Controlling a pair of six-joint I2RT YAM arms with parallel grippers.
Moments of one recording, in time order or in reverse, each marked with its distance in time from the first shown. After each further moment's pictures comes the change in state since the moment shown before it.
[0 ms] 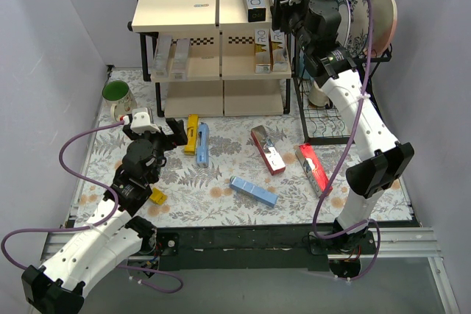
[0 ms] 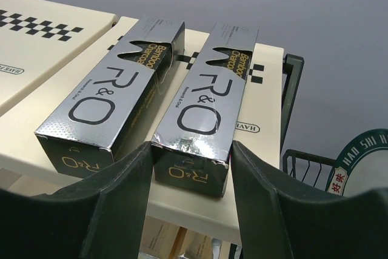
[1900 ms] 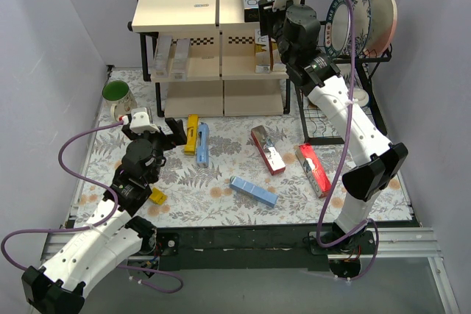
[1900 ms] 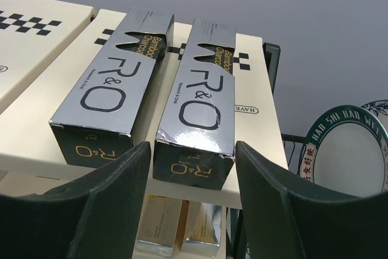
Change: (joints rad) left arm 0.006 -0.002 0.002 -0.003 0.000 0.000; right arm 0.143 0.000 0.000 0.000 0.317 -0.094
